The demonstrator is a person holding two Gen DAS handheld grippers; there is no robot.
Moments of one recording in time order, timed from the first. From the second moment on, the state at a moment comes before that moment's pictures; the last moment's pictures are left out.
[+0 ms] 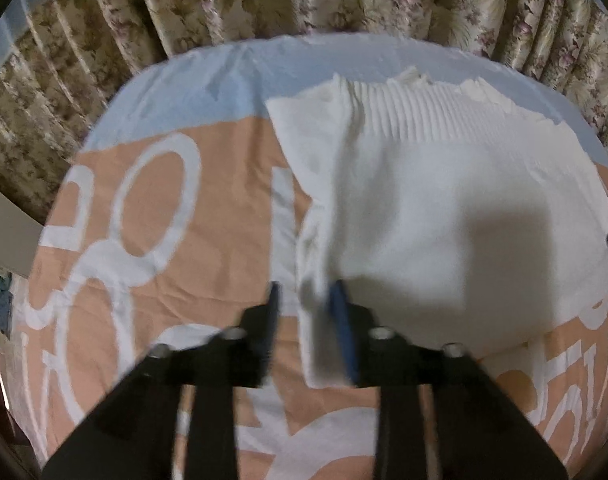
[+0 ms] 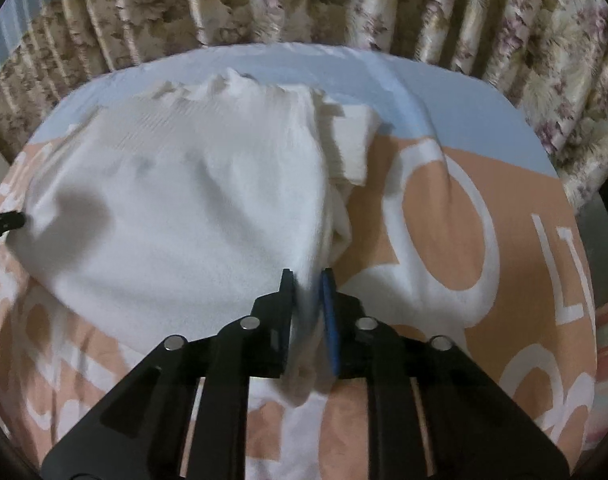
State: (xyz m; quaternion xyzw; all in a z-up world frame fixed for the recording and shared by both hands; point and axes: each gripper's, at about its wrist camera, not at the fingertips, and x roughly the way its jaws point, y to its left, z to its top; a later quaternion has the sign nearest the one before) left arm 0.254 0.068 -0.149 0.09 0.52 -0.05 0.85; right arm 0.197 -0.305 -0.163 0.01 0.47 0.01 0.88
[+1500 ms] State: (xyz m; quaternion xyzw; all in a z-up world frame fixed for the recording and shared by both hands) left arm 0.272 -0.006 -0.147 0.14 0.47 -0.14 0.86; right arm 0.235 -0.238 -0.156 -0.02 0.42 0.13 0.90
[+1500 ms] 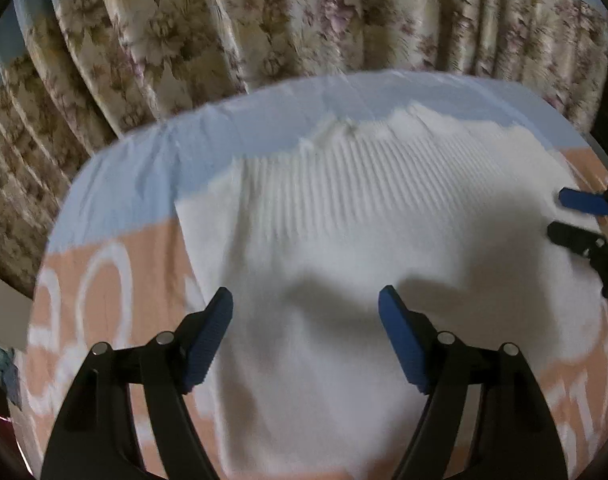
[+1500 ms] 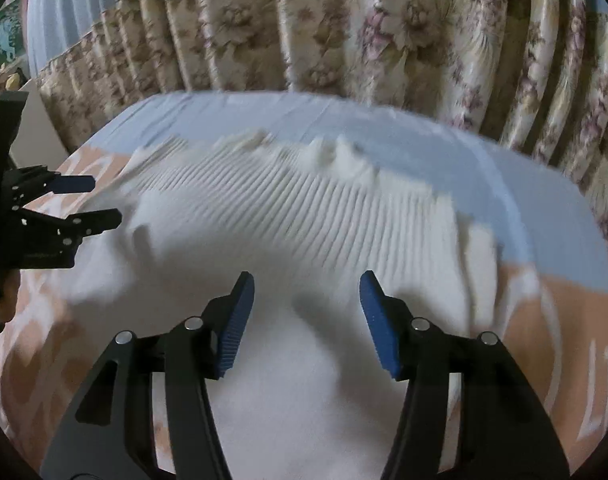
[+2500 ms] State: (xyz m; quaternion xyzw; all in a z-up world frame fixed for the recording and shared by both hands) left arm 0.240 -0.022 -0.135 0.10 0.51 -0.12 0.84; right arm 0.204 -0.301 -0.135 0.04 0.42 0.03 0.91
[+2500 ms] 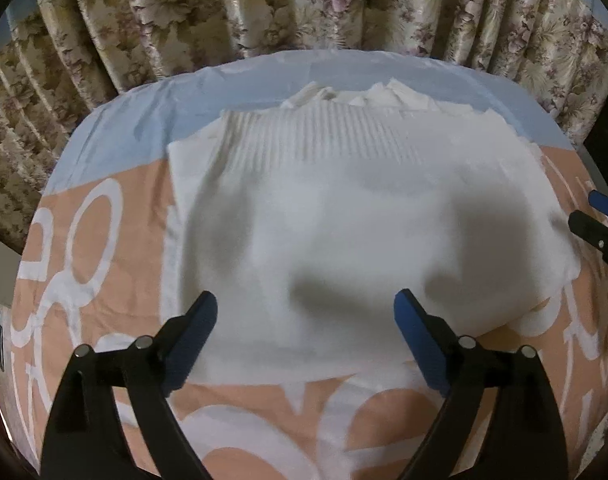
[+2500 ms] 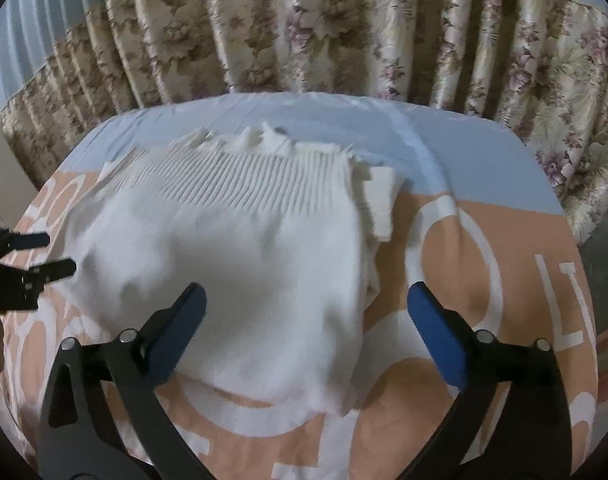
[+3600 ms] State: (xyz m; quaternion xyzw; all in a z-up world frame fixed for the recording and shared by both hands) left arm 0.297 -0.061 -0.178 0.12 0.54 -0.13 0.83; right arm 0.264 -0.341 -0.189 0.20 0.49 0.09 0.84
